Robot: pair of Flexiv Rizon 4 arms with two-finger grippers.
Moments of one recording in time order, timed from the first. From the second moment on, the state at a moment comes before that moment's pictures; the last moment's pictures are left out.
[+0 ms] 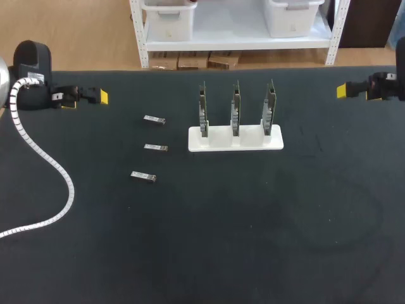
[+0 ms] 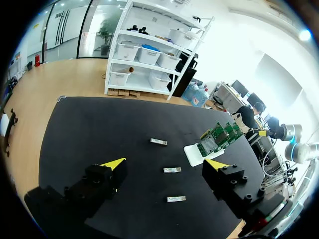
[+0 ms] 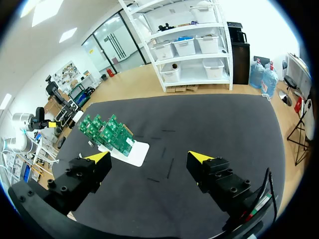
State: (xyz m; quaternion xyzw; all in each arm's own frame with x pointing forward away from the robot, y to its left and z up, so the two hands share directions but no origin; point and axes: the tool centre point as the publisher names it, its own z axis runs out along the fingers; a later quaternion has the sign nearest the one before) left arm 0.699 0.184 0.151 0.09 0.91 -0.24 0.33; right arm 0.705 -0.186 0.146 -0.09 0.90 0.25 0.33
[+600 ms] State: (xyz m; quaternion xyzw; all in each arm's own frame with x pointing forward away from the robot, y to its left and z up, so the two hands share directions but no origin) left arm 0.699 0.184 0.151 0.09 0.91 -0.24 0.33; right arm 0.705 -0.186 0.146 -0.09 0.90 0.25 0.33
